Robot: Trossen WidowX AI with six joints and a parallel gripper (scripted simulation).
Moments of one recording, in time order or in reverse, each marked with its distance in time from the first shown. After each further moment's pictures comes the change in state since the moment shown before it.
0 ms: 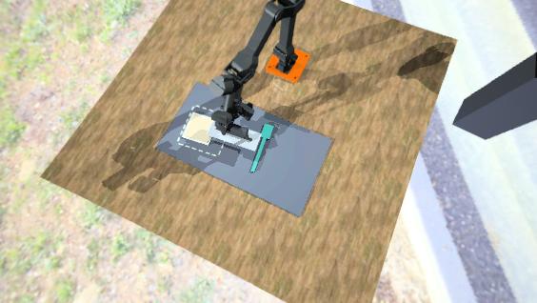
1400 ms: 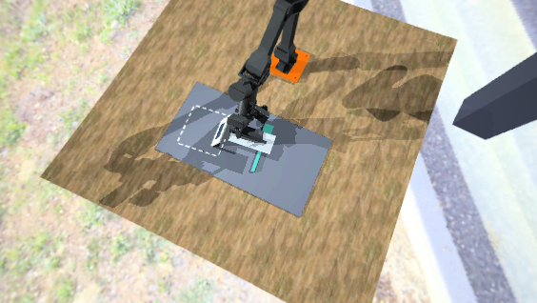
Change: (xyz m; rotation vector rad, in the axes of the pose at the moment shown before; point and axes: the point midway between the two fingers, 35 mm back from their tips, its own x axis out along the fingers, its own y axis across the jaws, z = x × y) arm -0.008 -0.006 0.057 0.005 -0.013 0.016
